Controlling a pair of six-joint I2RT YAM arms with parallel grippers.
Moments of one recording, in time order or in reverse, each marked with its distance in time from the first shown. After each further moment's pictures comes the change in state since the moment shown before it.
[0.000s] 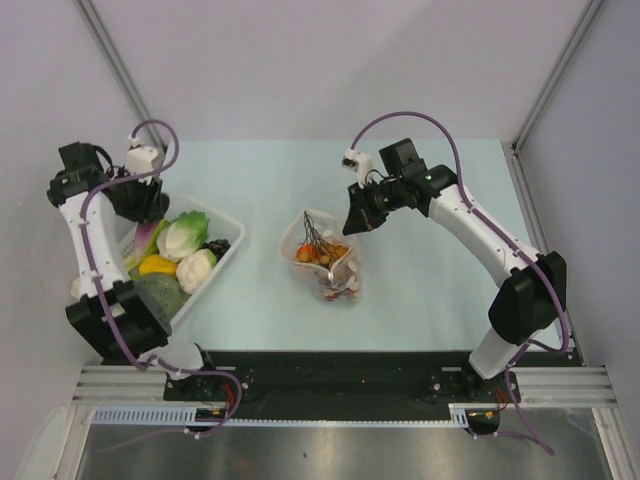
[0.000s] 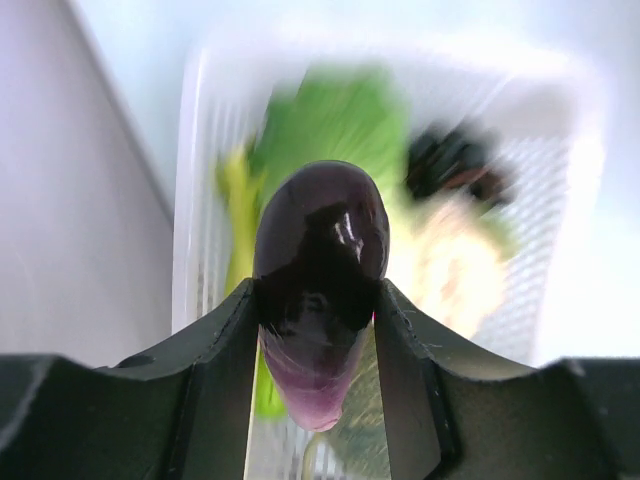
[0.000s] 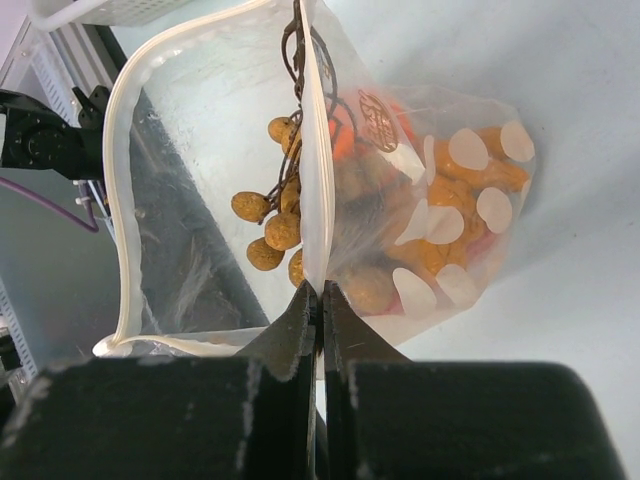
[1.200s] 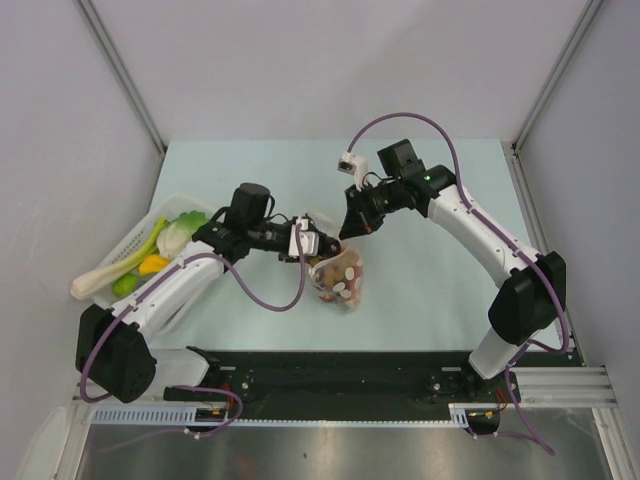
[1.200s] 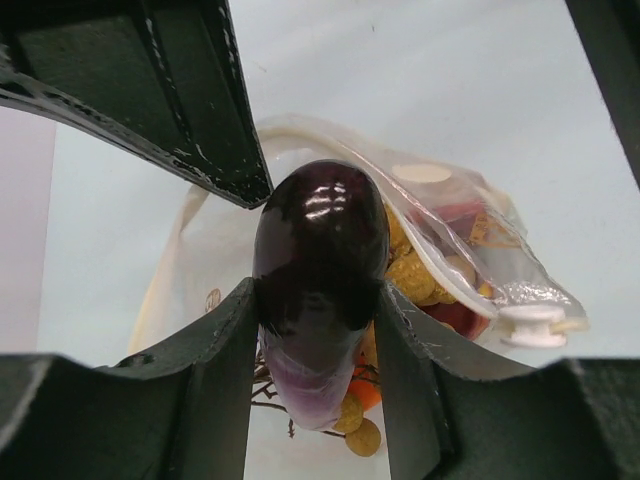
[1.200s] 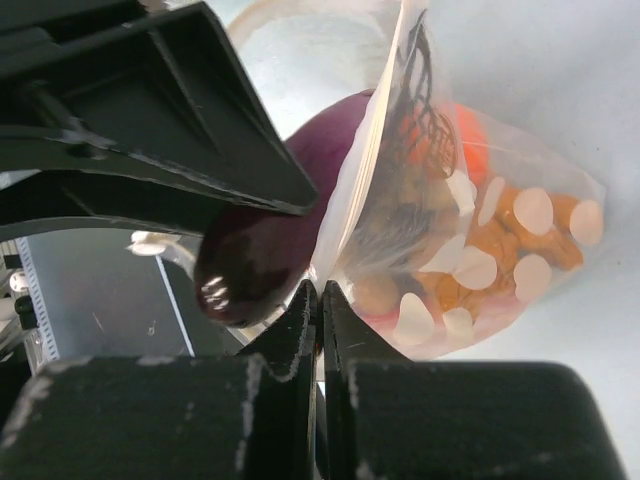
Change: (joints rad) left arm -1.012 -0.282 -0.574 0.729 0.475 0.209; right arm 0.011 0.000 0.003 -0.015 -0.097 -0.048
